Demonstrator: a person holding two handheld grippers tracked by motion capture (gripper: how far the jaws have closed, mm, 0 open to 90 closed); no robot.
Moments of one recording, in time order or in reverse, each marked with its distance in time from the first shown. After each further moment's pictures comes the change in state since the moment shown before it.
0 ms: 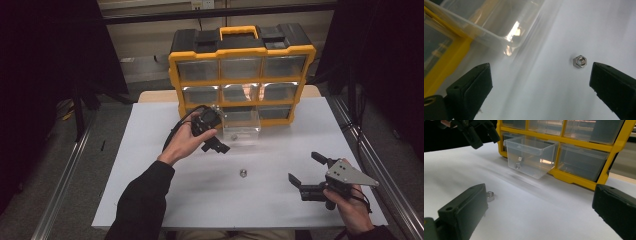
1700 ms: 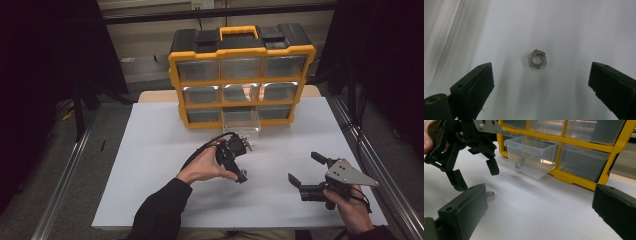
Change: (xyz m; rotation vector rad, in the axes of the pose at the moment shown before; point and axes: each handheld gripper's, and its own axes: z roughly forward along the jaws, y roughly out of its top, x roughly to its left) left arm -0.062 0.007 0.069 0.142 -0.117 0.155; right arm 0.000 0.000 0.000 0.002 0.004 -0.008
